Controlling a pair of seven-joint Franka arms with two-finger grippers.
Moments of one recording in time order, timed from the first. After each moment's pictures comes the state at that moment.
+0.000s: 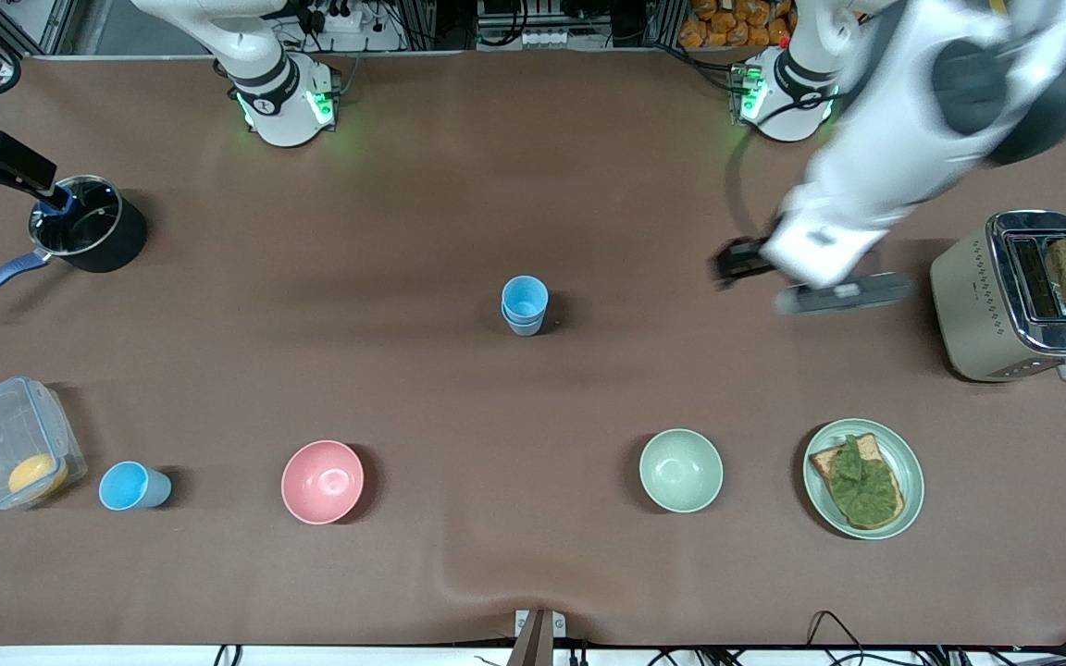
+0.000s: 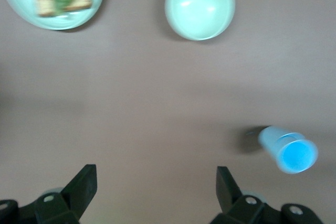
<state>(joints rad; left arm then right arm) -0.31 0.06 -0.01 -1.71 -0.10 1.74 -0.42 0.02 -0.04 -0.04 -1.48 0.01 1.41 0.05</state>
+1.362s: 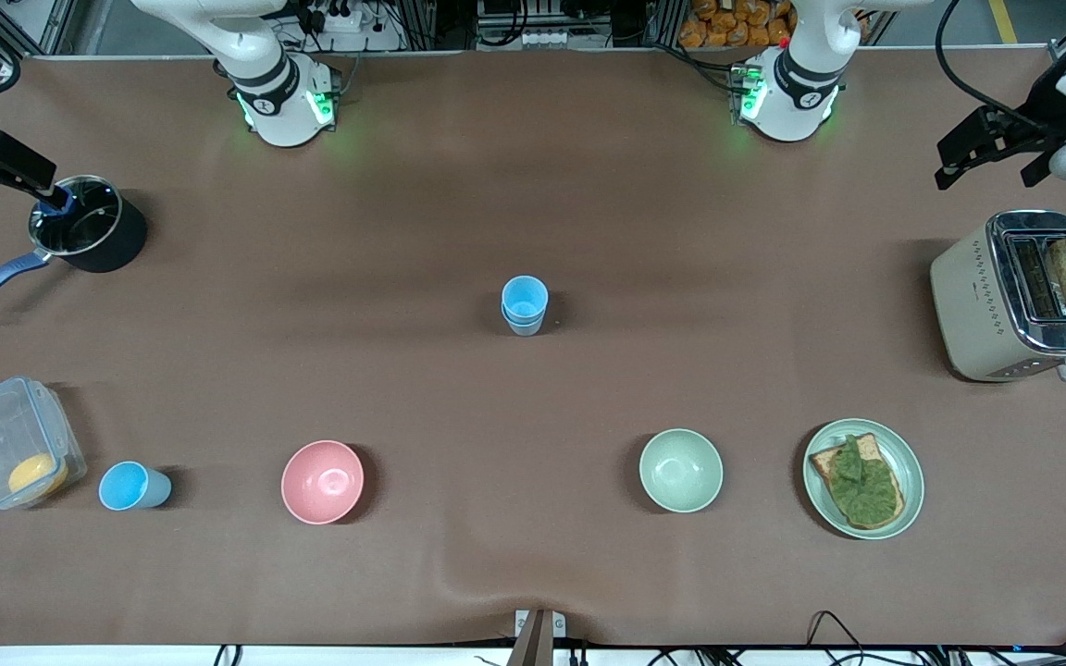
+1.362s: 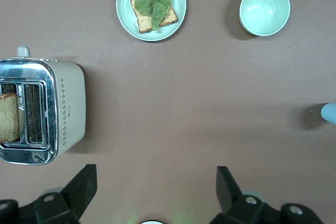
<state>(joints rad) -0.11 -0.19 0.01 -1.70 0.00 1.54 -0.12 0.02 -0.04 -0.04 -1.47 0.01 1.41 0.05</state>
